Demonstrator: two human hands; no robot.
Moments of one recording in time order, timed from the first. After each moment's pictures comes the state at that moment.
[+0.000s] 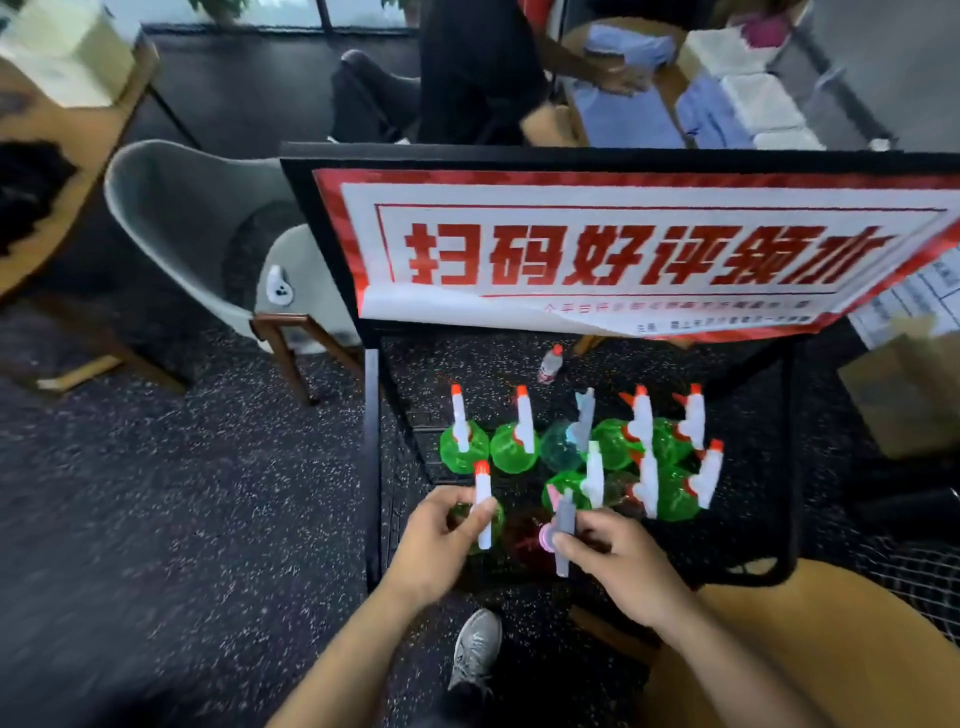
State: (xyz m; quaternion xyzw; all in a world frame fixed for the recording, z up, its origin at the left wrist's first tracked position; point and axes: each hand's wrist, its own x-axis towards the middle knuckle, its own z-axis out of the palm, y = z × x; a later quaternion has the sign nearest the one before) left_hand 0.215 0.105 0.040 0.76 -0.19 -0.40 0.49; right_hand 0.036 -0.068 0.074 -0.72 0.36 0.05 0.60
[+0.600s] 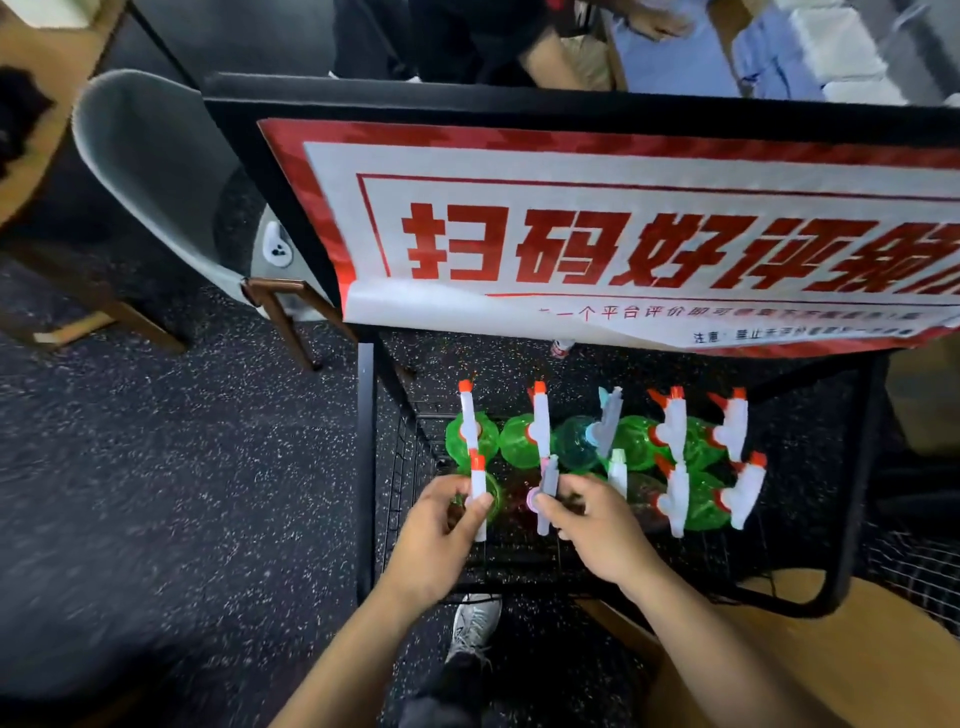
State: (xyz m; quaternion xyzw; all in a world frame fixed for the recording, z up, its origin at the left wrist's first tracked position) left_hand 0.231 0.093 0.014 0.78 -0.19 -0.39 0.45; right_hand 0.091 -0.096 -0.022 -0.75 0.39 0.08 0.53
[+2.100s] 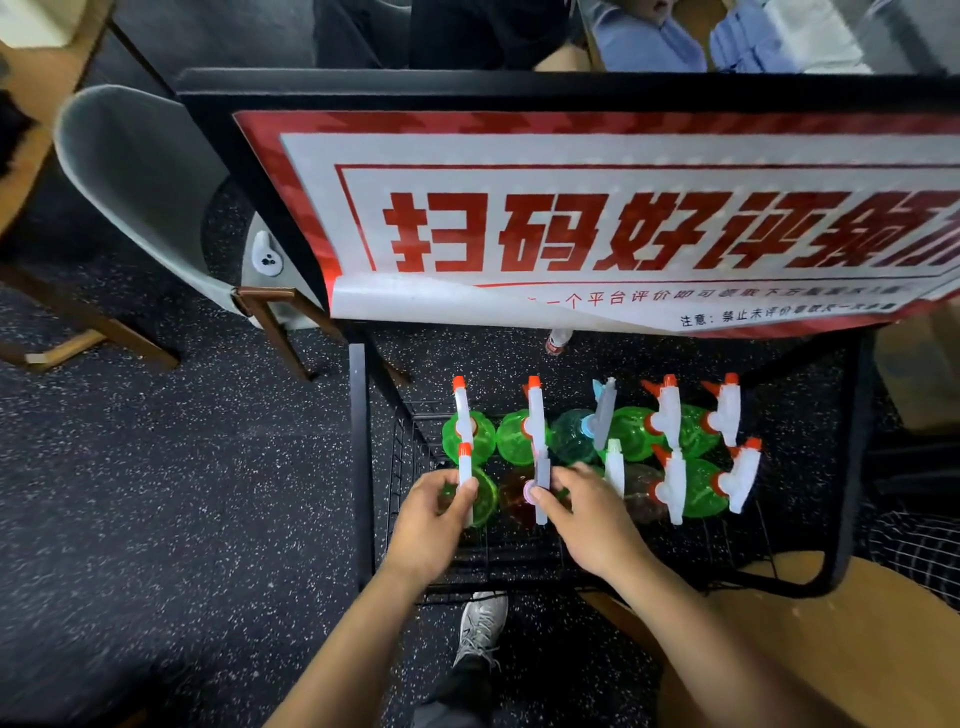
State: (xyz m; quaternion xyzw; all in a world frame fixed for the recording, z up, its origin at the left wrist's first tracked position) left_hand 0.244 0.091 -0.022 0.78 -0.12 -0.41 0.46; right_hand 0.107 -0.083 0.008 -0.84 0.37 0.13 0.37
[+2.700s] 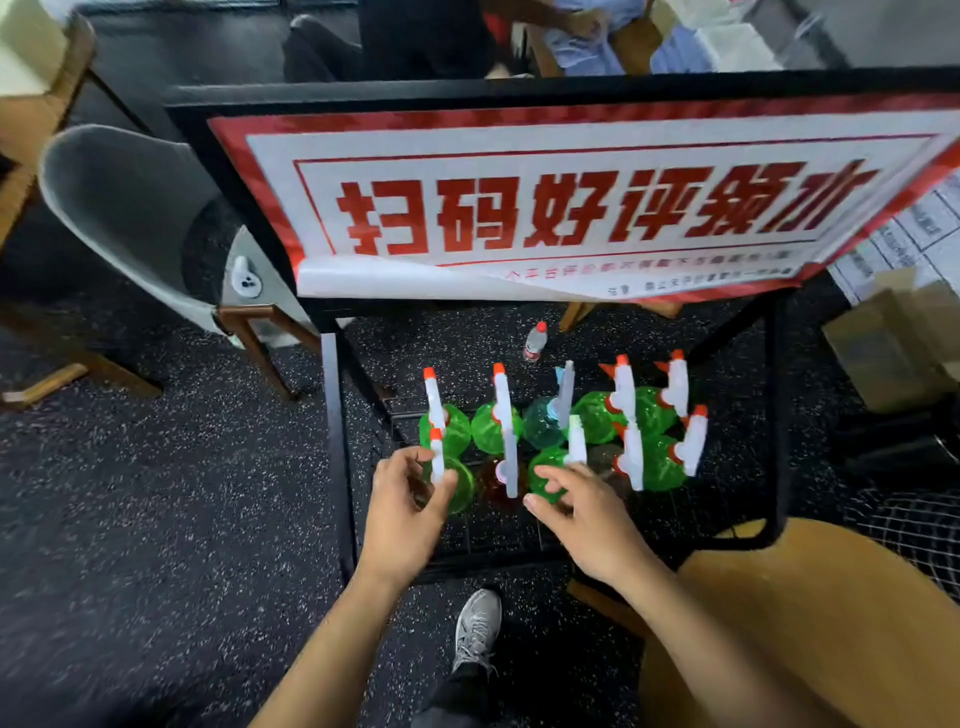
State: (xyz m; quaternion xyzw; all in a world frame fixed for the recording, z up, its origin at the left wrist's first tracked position) left_hand 0.227 0.102 0.018 0.83 -0.19 -0.27 0.45; right_hand 0.057 -0.073 0.044 -0.82 0.38 0.07 0.42
